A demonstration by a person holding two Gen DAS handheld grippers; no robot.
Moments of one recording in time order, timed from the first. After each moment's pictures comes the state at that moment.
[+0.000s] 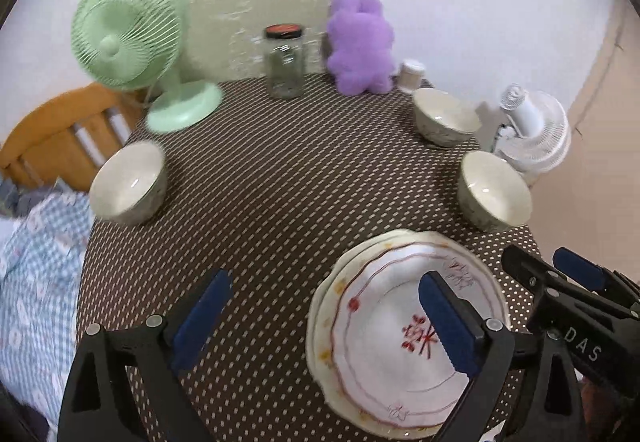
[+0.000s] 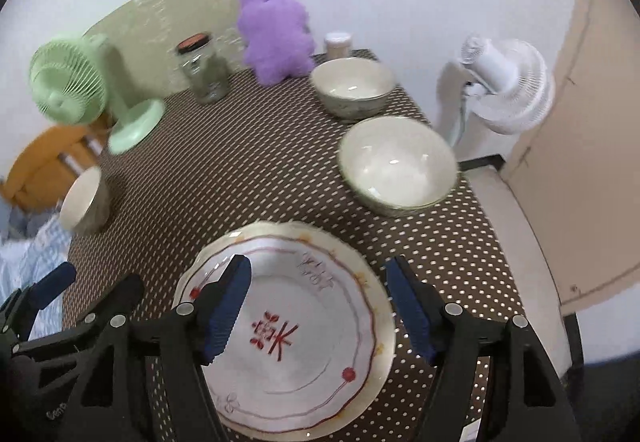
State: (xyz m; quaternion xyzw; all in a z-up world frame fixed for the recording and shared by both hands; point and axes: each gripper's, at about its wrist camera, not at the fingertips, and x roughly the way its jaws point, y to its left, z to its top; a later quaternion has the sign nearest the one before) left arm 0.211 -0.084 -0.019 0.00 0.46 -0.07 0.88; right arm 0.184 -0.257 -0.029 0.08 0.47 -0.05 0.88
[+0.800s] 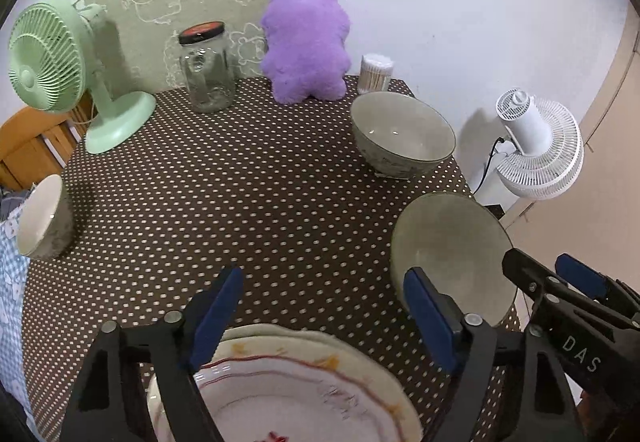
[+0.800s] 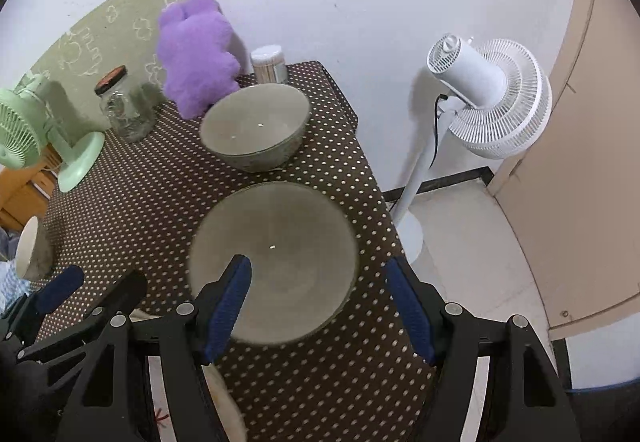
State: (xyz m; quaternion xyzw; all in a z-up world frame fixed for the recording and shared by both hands) left arm 0.290 -0.218 -0.075 -0.02 0.47 -0.05 0.88; right arm 0.274 -0.386 -0.058 0.07 0.48 -0.05 0.87
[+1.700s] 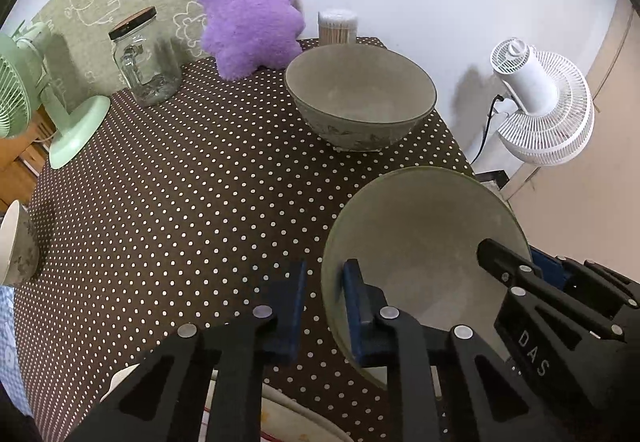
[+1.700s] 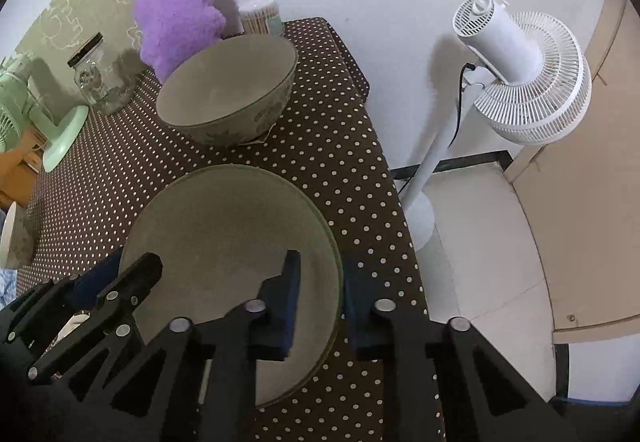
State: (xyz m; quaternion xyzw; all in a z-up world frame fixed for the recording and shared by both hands) left arm 0.337 -0.281 -0.114 0.03 0.51 -0.06 0.86; right arm 0.320 -0.407 -0.115 0.07 0.52 -0.03 0.85
